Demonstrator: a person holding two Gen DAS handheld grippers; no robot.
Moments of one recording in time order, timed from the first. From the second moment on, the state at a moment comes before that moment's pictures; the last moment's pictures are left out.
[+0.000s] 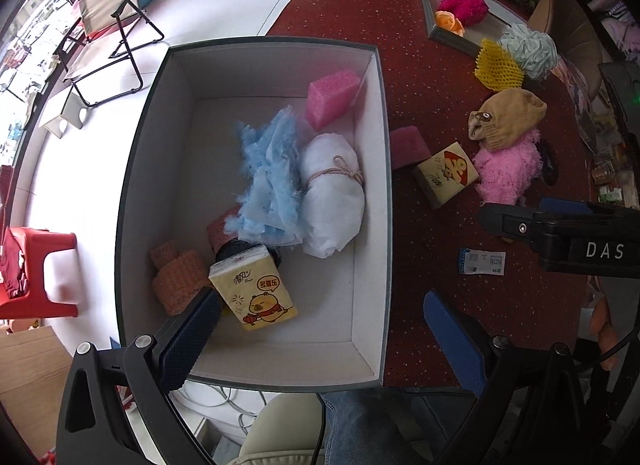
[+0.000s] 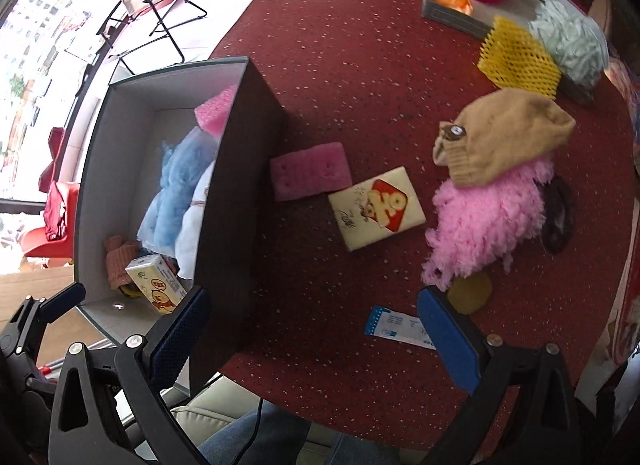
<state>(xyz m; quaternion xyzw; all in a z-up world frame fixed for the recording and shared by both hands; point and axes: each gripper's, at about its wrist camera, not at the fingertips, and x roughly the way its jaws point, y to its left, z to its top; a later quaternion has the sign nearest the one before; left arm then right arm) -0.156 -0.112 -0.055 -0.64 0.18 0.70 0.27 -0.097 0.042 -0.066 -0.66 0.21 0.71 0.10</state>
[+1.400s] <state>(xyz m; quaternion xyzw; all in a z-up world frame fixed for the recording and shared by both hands) -0.083 -0.004 -0.085 -0.67 0.28 0.61 0.32 -0.066 0.215 -0.170 -0.65 0.38 0.63 0.21</state>
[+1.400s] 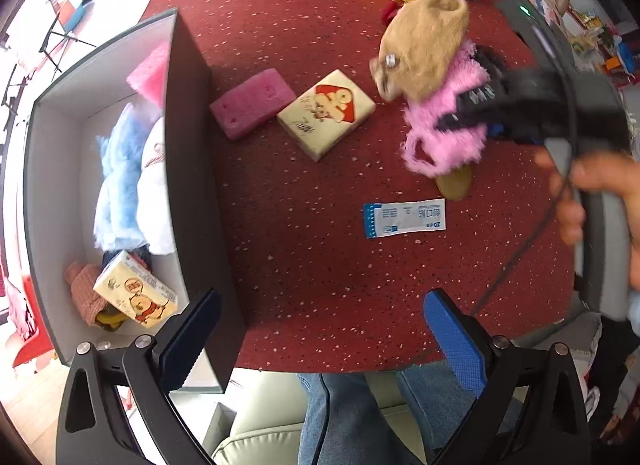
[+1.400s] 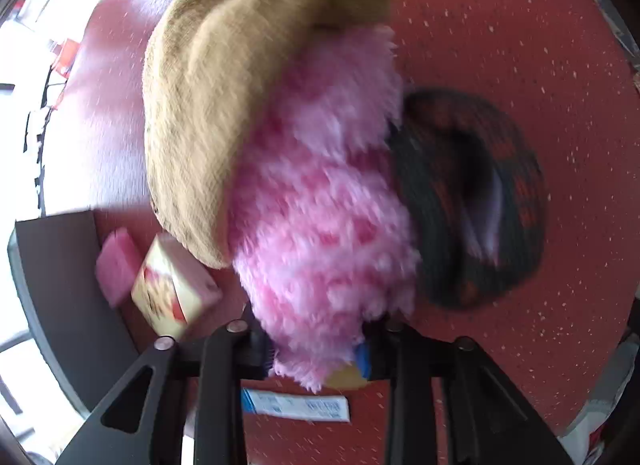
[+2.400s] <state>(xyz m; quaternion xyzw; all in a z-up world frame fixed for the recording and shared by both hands) -0.092 0.090 -0.168 -0.69 0.22 0.64 0.26 0.161 0.248 -0.139 -0.60 0.43 0.62 0.25</state>
